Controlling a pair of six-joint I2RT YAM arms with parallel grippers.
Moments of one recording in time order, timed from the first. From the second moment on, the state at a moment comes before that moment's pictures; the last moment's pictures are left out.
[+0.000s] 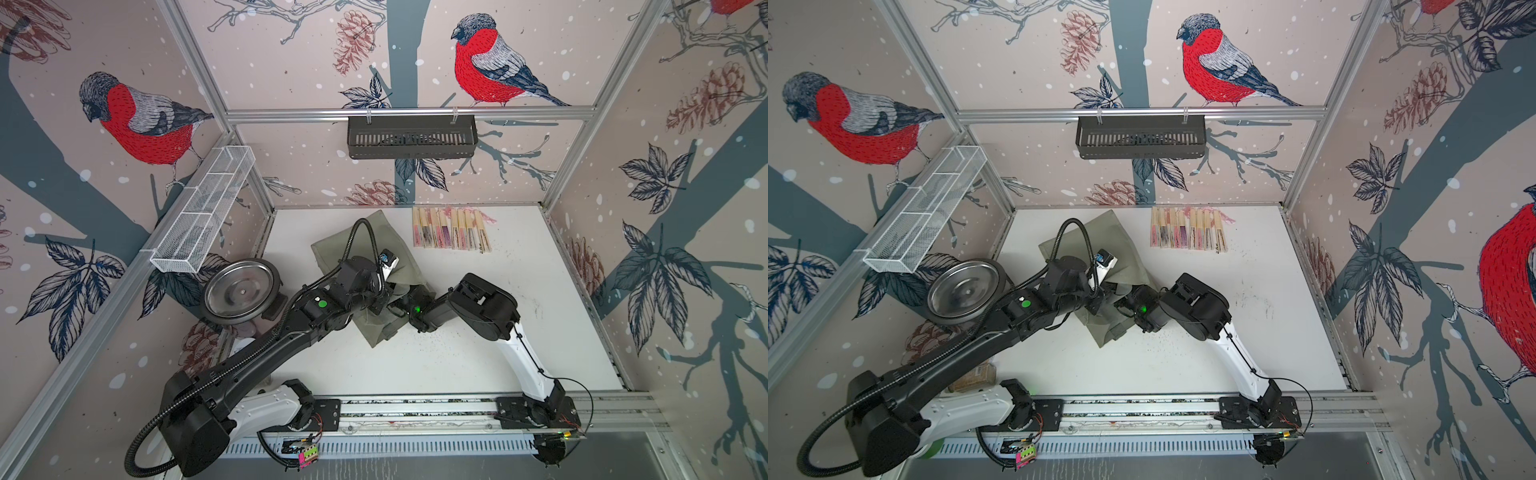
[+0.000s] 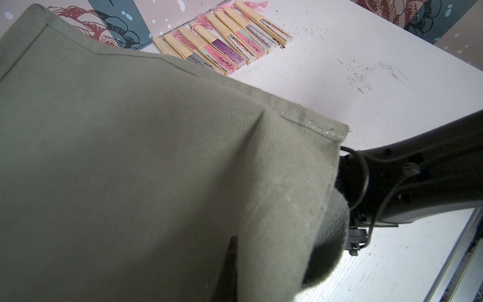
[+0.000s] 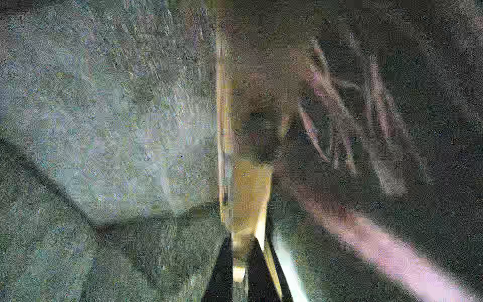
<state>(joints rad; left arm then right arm) -0.73 1.12 0.92 -0.47 0.00 0.01 0.90 2.32 1.11 1.03 -0.04 1.59</state>
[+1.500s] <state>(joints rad) -0.73 1.12 0.92 -0.48 -0.01 0.01 0.96 1.97 0.75 0.77 -0.31 1.13</state>
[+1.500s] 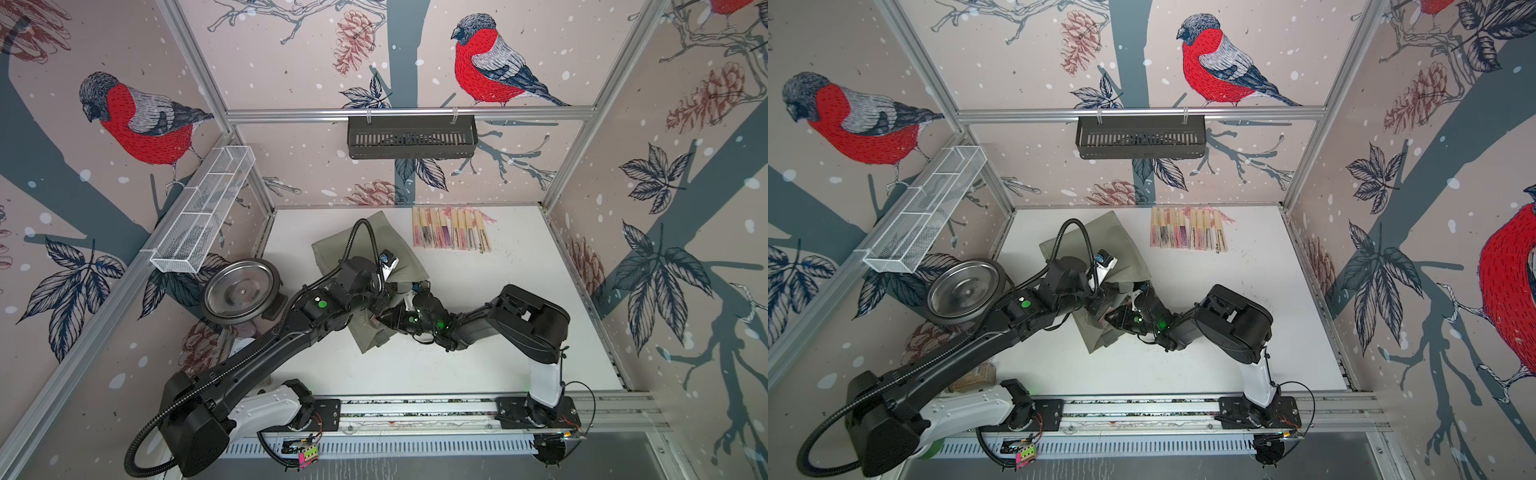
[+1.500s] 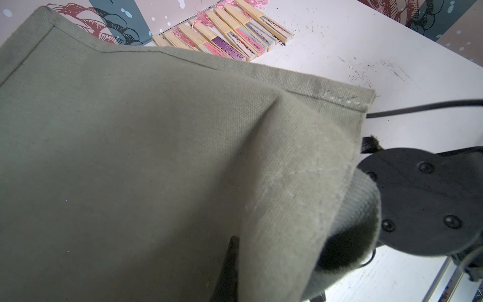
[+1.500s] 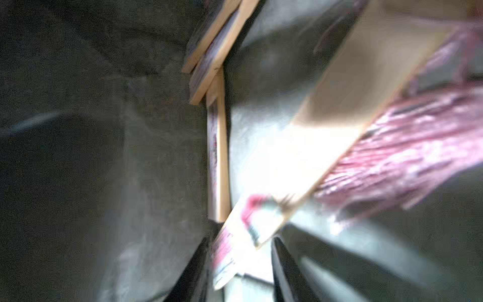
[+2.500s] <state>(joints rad) -0.73 1.13 0.92 -0.48 0.00 0.01 0.99 2.16 0.92 0.86 -0.34 1.28</state>
